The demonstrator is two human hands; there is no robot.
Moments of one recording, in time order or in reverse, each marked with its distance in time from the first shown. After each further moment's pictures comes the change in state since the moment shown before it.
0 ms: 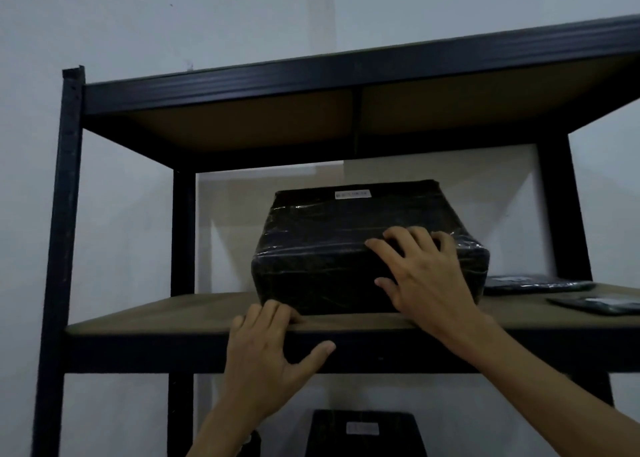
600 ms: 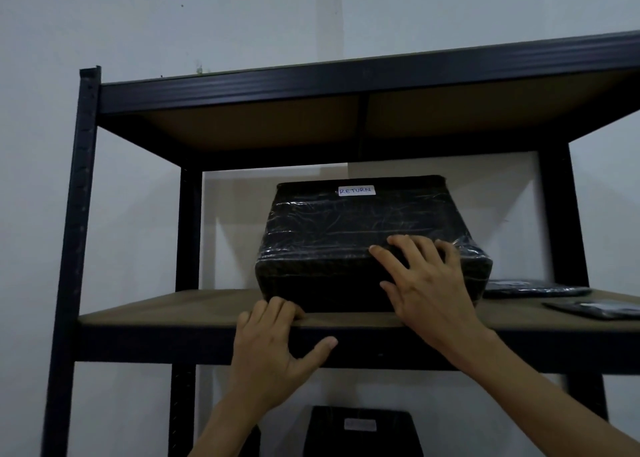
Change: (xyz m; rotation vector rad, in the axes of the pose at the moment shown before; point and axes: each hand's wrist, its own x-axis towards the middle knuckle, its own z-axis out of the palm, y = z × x) left_hand -0.001 0.003 -0.001 -0.001 0.014 -0.012; right_hand -0.011 -0.006 -0.004 0.005 0.021 0.026
